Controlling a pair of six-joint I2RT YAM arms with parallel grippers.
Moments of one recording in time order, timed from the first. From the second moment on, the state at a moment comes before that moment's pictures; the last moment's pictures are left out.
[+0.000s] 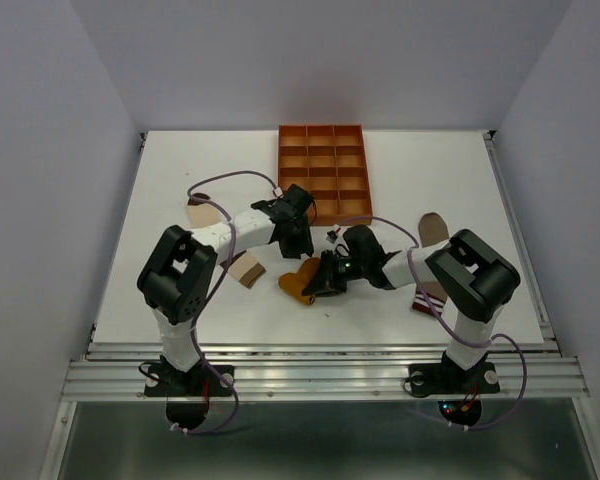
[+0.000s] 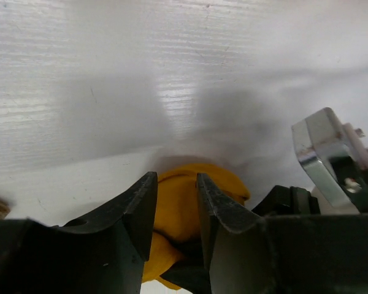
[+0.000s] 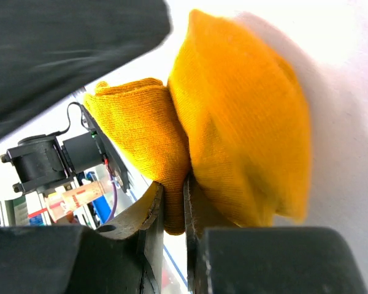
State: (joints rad) left arm -0.68 1.83 1.24 -0.52 -0.01 -0.78; right arm 0.67 1.81 0.72 0.35 -0.62 0.92
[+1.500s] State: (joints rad) left arm -0.68 1.52 0.82 -0.38 0.07 -0.84; right arm 0.66 1.87 0.77 0.30 -0.65 0.95
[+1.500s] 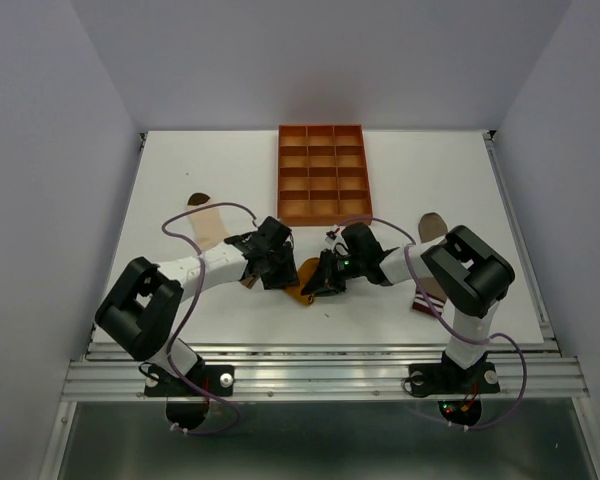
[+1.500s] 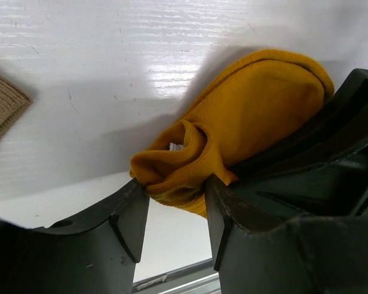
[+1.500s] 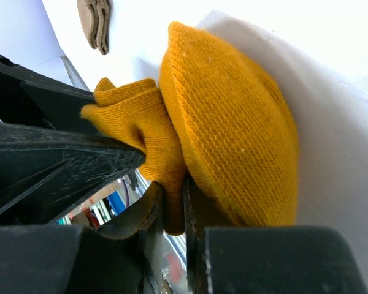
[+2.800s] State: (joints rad) left arm -0.79 1.74 1.09 -0.59 -0.15 -0.89; right arm 0.84 1.27 0.58 0.14 -0.17 0.41
